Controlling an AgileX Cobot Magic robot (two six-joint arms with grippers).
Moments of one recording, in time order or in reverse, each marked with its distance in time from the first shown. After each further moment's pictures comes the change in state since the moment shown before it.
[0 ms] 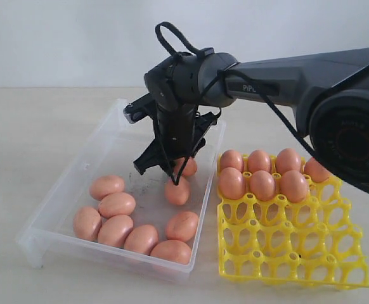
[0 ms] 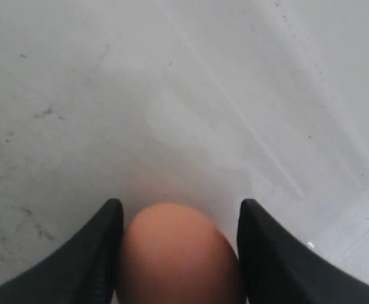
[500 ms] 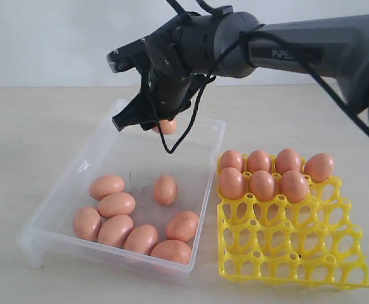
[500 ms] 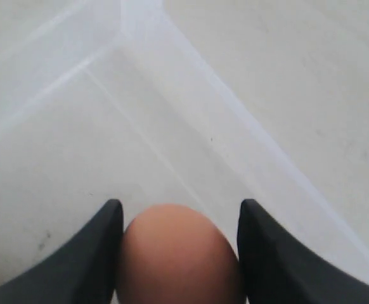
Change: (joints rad) left arm 0.000 0.000 0.000 0.000 0.000 0.000; right arm 0.015 -0.167 0.069 -0.047 -0.236 0.087
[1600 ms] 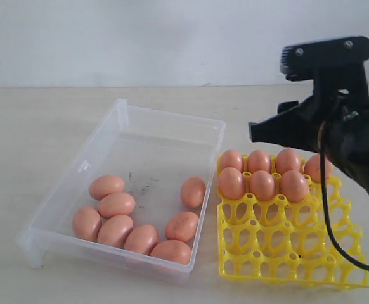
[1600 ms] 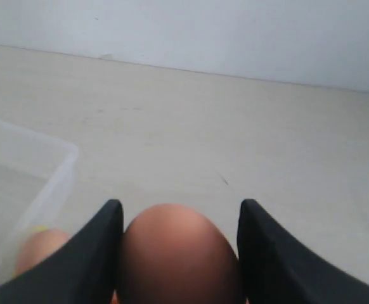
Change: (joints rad) left arm 0.000 0.000 0.000 0.000 0.000 0.000; right arm 0.006 -0.763 1.169 -1.469 -0.023 1.807
